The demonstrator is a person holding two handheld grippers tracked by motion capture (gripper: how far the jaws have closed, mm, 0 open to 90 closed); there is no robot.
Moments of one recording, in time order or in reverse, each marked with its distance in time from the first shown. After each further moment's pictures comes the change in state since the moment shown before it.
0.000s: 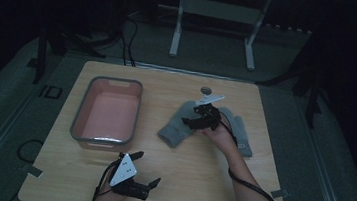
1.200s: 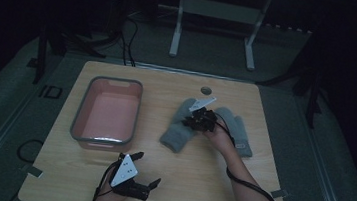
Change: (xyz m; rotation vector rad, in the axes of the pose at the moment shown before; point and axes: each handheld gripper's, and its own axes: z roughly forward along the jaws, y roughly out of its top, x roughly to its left) left arm -0.001 -0.001 0.001 0.012 0.008 0.003; right arm 0.008 -0.004 0.007 0.080 0.125 -0.170
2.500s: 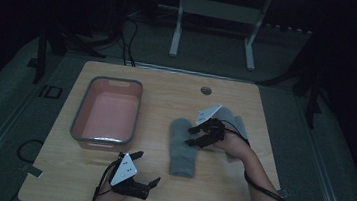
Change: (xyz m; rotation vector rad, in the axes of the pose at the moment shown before) left arm 0.002 0.000 0.001 0.004 0.003 -0.002; right arm 0.020 -0.015 -0.036 0.076 0.208 -0.155
